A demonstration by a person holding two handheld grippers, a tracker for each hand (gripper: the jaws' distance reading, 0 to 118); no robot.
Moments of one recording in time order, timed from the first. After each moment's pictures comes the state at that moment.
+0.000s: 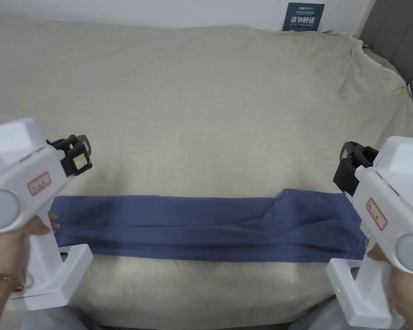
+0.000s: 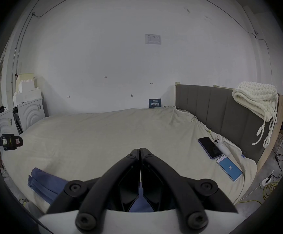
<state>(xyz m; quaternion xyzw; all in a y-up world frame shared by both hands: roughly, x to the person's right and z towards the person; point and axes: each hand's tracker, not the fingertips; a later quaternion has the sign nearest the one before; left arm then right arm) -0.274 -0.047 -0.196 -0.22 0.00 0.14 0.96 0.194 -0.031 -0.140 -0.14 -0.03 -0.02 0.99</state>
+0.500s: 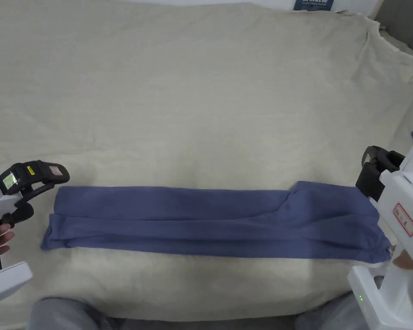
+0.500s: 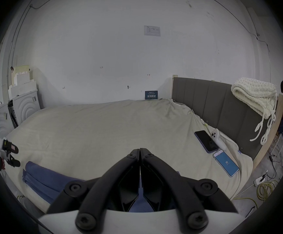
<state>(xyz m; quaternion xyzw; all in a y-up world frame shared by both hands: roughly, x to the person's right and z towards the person) -0.415 -0.146 -0.233 -0.43 -0.07 0.38 0.82 0.180 -0.037 -0.147 -0.18 -0.05 -0.01 0.98</state>
